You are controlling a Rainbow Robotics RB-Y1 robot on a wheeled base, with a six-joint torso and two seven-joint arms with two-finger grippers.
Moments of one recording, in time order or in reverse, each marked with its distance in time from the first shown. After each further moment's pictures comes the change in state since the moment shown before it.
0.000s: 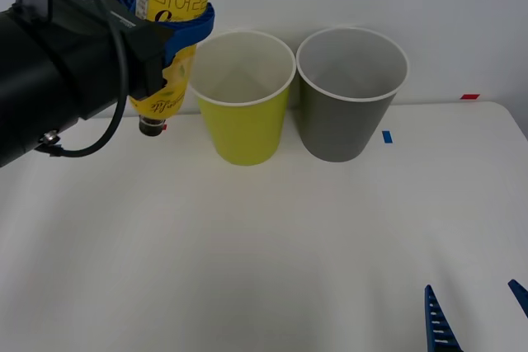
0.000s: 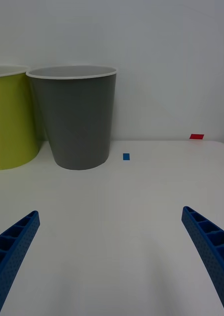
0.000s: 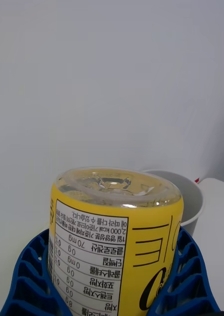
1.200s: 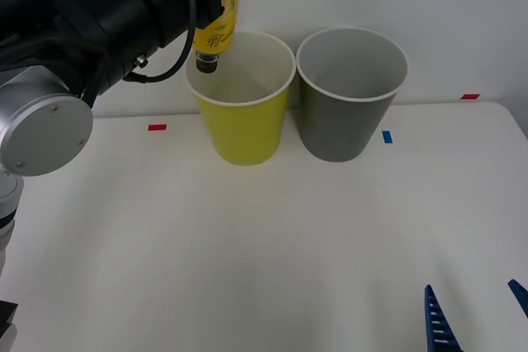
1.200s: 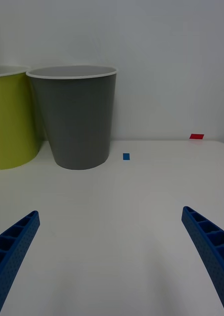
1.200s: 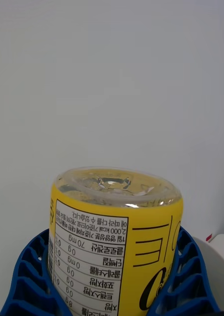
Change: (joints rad) right arm 0.000 0.000 0.000 0.000 0.000 0.000 0.000; left arm -0.189 0.007 -0.214 0.369 -0.166 -0.413 0.079
